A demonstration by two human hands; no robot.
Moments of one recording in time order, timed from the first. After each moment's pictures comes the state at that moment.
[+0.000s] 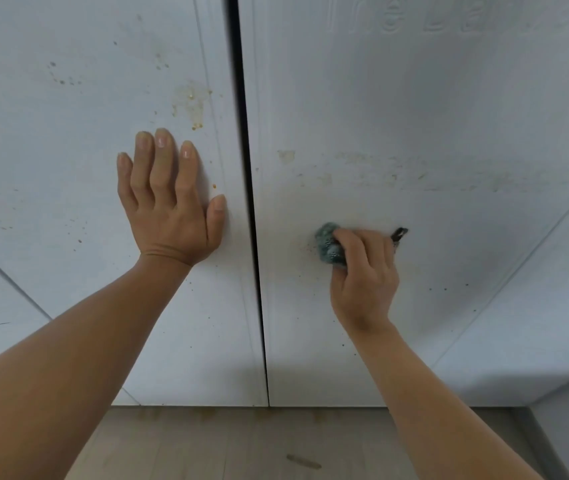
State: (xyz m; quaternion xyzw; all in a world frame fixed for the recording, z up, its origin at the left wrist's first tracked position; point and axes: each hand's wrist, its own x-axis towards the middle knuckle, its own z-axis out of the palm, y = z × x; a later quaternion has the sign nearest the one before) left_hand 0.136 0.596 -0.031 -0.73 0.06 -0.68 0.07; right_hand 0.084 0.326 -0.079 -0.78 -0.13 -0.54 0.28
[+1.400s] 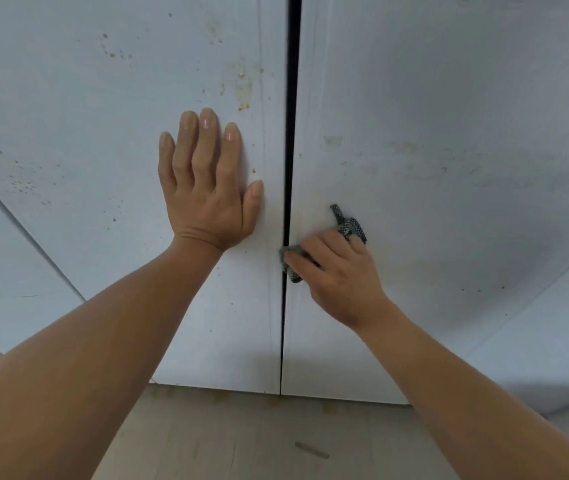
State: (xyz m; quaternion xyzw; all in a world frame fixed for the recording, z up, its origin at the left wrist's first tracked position) left_hand 0.132 0.595 -0.029 -0.74 0.06 -0.66 0.09; right_hand 0.088 0.369 -0.074 -0.77 -0.38 -0.52 0.06
